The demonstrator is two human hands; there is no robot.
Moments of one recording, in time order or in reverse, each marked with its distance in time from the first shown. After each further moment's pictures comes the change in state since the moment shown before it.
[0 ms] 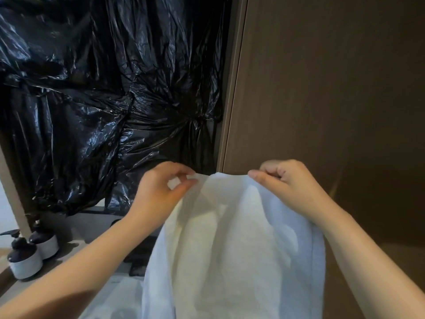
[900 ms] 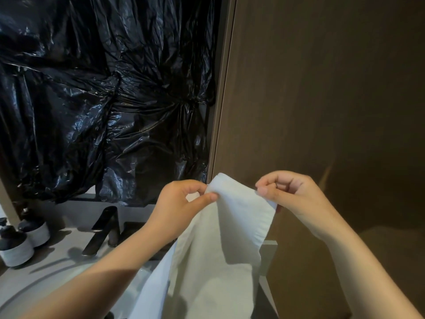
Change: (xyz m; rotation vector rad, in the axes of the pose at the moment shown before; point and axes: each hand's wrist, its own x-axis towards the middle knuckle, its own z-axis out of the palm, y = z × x) left_hand -0.037 0.008 0.047 -0.217 -0.267 -0.153; right_hand -0.053 0.009 0.008 0.372 0.009 0.235
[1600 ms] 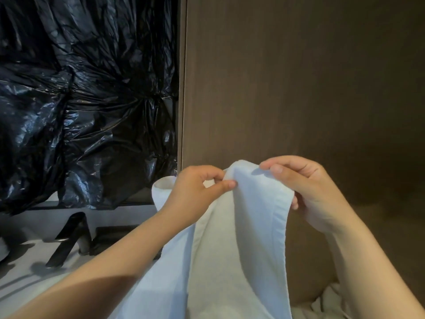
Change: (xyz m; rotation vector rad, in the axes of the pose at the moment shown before) left_hand 0.026 0.046 0.064 -0.088 -0.093 0.105; right_hand -0.035 -0.020 -0.044 0.301 0.094 0.012
